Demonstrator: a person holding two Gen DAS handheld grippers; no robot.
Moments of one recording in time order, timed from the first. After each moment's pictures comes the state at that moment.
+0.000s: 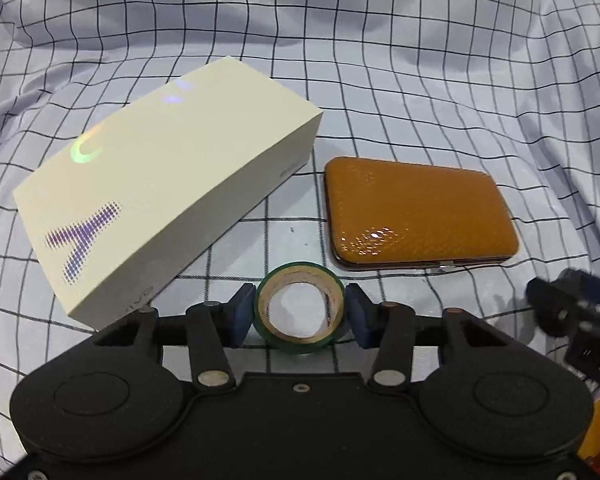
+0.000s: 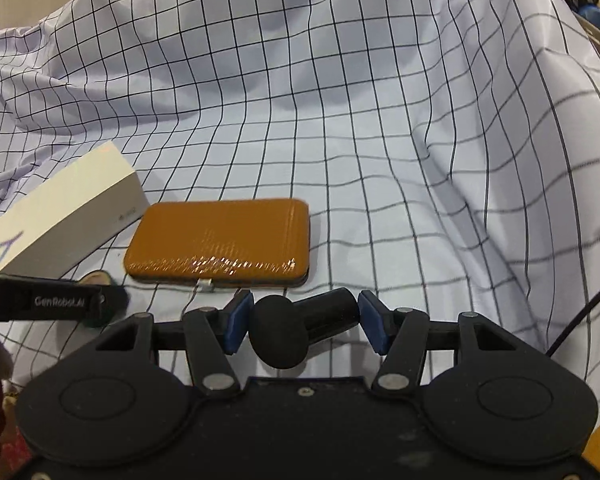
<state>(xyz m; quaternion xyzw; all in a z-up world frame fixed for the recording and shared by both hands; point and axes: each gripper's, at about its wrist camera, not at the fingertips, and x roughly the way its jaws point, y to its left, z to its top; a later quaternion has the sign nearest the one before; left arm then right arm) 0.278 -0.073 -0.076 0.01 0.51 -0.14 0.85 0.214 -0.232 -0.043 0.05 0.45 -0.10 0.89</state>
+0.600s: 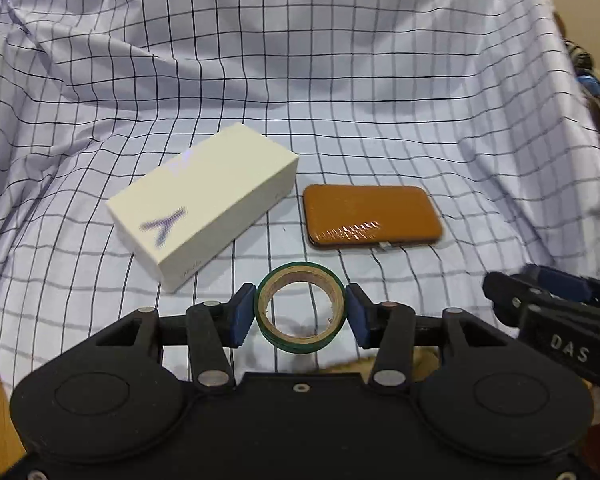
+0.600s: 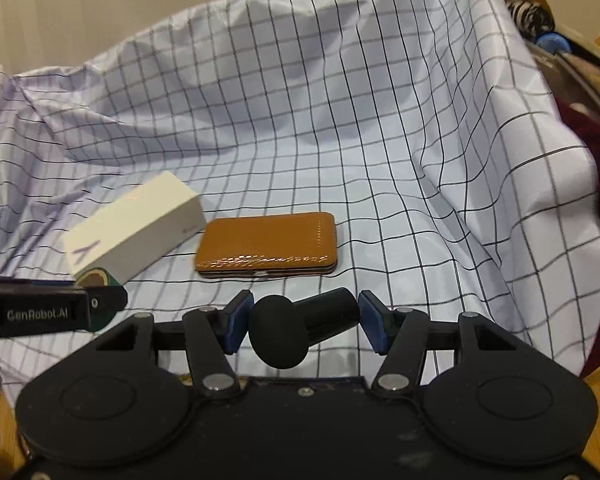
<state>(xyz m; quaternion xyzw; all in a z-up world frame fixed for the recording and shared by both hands) 0.184 -0.053 0.003 0.02 0.44 -0.16 0.88 0.139 -0.200 0.014 0.07 0.39 -0.08 0.91</state>
